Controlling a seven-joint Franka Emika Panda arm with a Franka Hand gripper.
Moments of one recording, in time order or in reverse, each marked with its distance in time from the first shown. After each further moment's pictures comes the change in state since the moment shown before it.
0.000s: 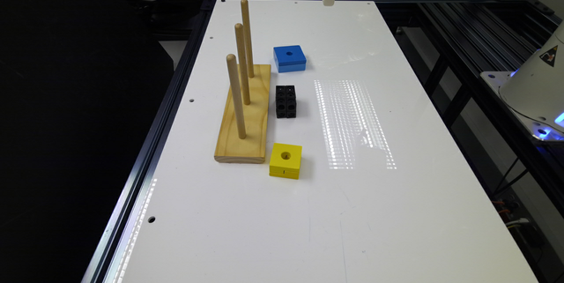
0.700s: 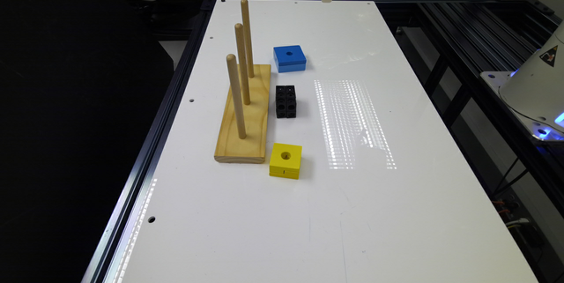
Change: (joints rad) arm -0.030 0.004 -0.001 0.005 0.000 0.017 -0.006
